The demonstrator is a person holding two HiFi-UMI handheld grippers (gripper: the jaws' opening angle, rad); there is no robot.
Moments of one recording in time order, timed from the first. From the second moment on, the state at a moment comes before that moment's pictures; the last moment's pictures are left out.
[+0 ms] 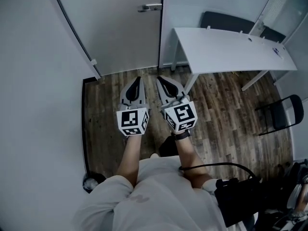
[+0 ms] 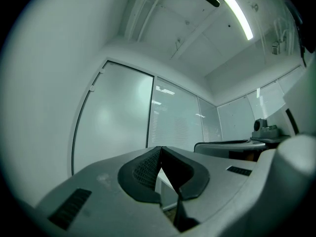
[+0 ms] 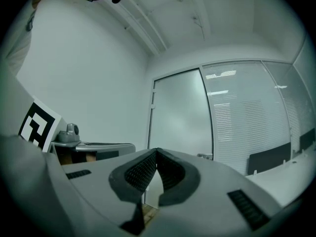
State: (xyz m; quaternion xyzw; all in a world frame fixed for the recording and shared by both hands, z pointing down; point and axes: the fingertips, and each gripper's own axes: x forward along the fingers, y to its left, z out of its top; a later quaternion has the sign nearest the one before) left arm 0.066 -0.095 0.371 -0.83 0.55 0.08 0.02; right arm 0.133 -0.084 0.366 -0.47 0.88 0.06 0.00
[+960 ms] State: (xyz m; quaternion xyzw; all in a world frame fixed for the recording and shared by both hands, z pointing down) left arm 0.127 -0.391 0.345 -0.81 0.57 0.07 0.05; right arm 0.177 -0.389 0.328 -0.42 0.90 0.08 0.03
